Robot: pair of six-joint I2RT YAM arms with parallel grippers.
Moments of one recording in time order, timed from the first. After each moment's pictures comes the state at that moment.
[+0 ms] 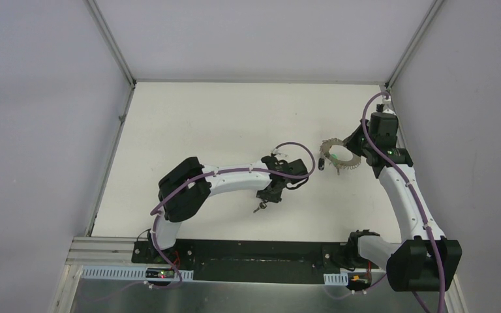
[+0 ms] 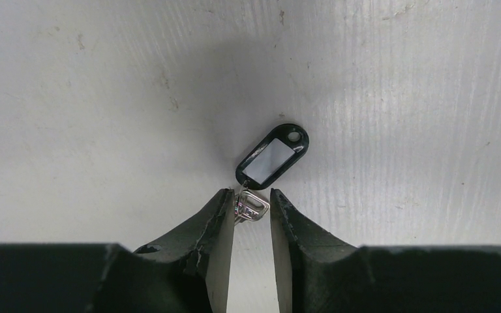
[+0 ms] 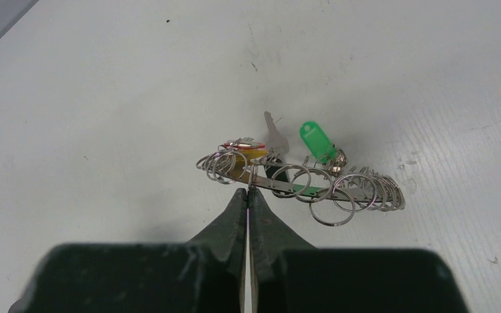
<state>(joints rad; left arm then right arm) -1.14 1.99 1.48 -0.84 -0.38 -0.84 0.03 1.11 0.93 -0.50 -0.01 0.53</state>
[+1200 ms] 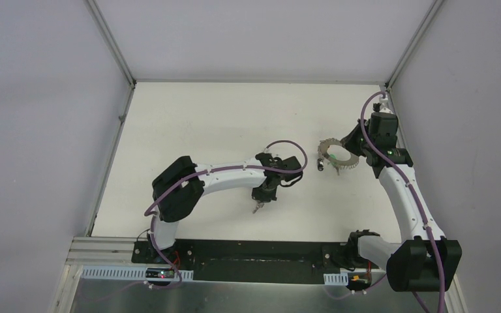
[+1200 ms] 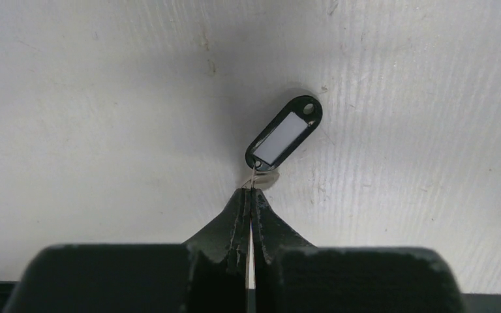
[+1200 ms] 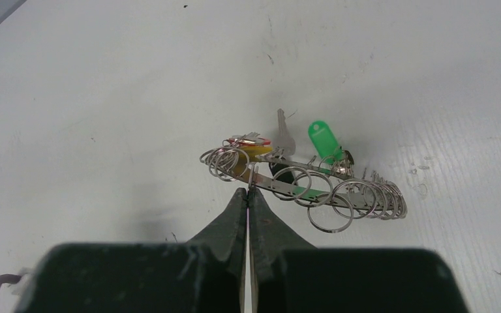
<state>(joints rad) -1.11 1.95 1.45 -0.90 -0.32 -0.94 0.03 1.11 0.93 -0.49 -0.06 0.50</state>
